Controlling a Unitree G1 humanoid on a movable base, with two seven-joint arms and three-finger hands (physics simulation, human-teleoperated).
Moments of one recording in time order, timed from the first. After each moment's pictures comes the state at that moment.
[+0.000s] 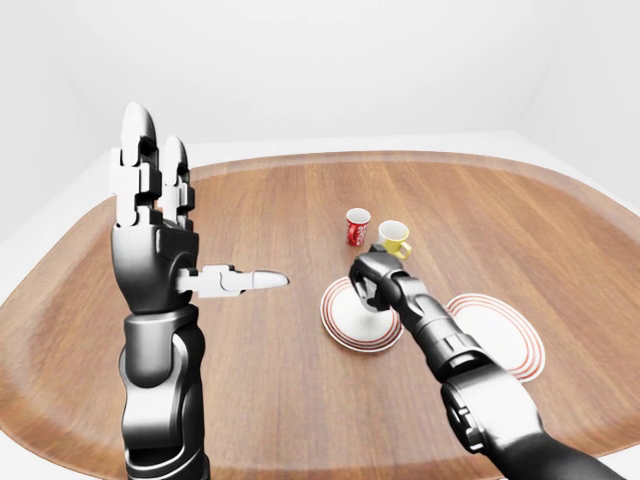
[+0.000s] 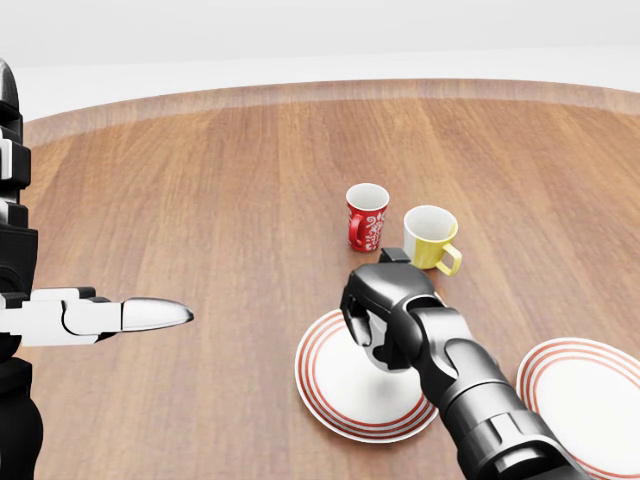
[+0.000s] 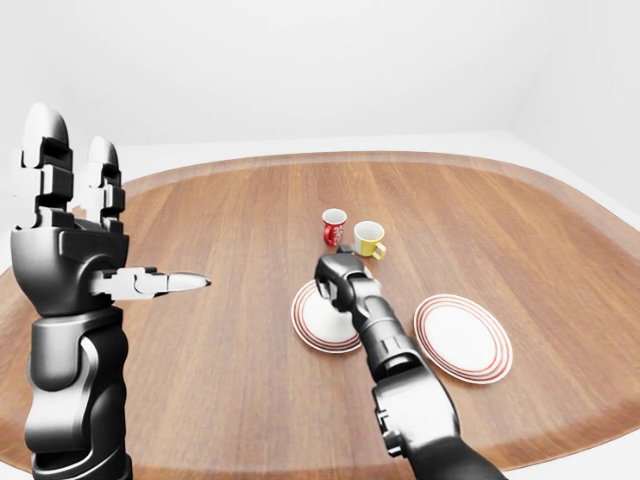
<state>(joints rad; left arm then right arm) -0.18 0.08 0.12 -0.63 -0.07 0.09 -0.02 -0.79 -0.10 0.12 1.06 -1.14 -0.09 0.10</state>
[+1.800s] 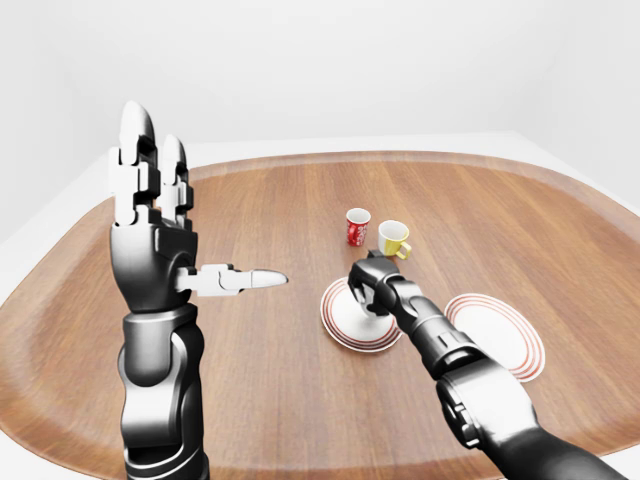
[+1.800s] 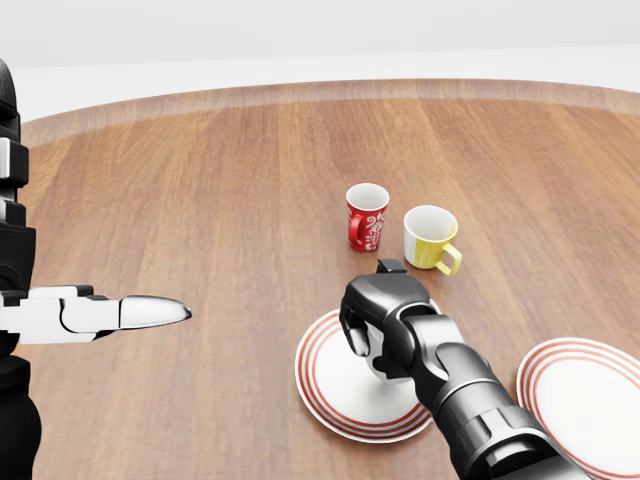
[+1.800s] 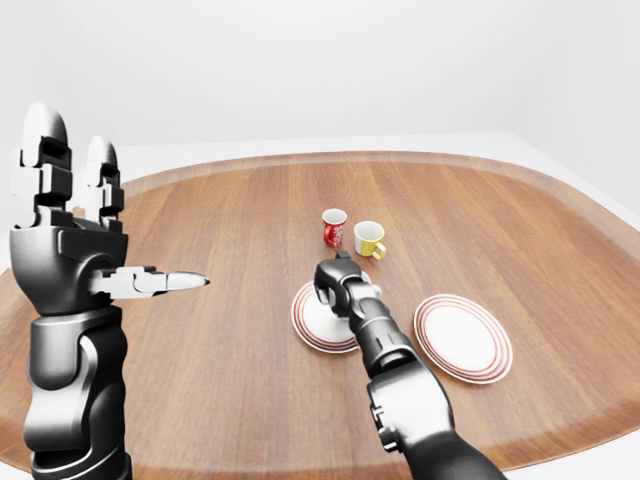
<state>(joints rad) -0.18 0.08 0.13 -0.63 -0.08 0.09 -0.02 -0.82 -0.08 0.13 1.17 -1.17 -0.09 0.06</state>
